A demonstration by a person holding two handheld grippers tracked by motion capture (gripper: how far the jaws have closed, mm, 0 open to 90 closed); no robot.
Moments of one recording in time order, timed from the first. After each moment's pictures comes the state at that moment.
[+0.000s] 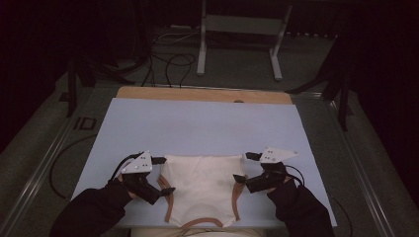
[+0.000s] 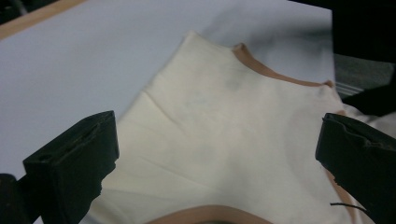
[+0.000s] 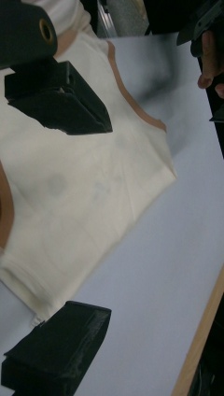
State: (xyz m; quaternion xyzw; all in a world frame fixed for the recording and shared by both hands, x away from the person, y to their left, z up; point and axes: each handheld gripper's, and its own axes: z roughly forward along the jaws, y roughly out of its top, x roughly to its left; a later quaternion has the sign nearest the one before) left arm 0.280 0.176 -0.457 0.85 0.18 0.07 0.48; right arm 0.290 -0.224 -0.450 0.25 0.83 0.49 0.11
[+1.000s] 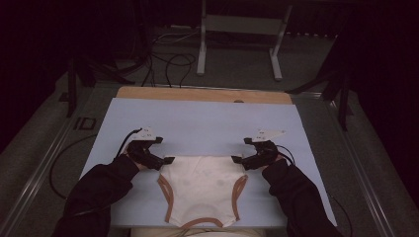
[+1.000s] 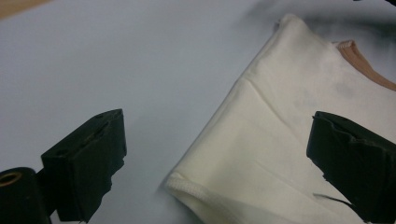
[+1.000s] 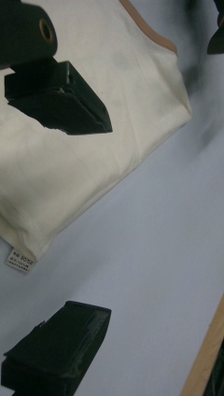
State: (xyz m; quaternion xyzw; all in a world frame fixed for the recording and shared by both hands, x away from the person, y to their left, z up) left arm 0.367 0.185 -0.483 0.85 0.27 0.07 0.44; right arm 0.363 -0.224 -0.475 0.28 0.84 0.45 0.11
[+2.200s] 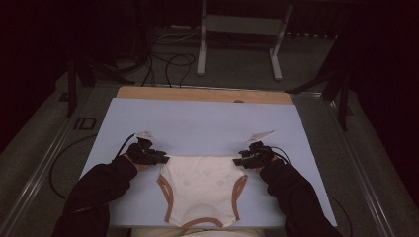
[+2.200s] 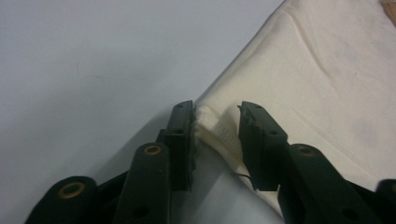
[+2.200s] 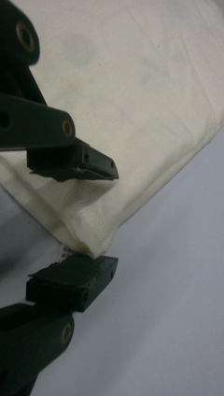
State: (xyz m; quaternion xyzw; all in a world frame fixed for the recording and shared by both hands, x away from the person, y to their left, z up) left arm 0.385 0.200 -0.519 0.86 0.34 -0.02 0.38; right arm 0.381 -0.225 -0.514 0.32 0.88 0.36 0.04
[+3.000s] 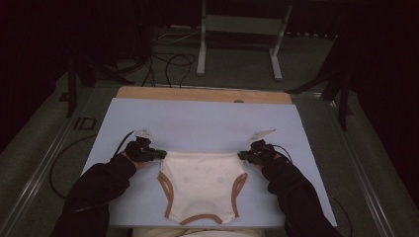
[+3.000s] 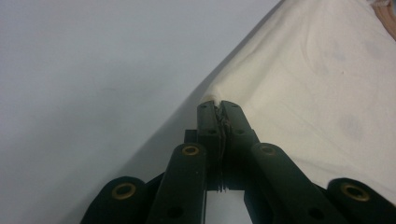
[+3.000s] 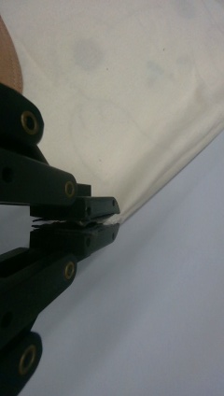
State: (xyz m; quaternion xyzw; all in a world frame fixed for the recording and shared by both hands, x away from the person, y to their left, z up) left arm 0.385 0.202 -0.508 0.86 0.33 0.01 0.39; right arm 0.379 -0.227 -0.502 0.32 0.88 0.35 0.08
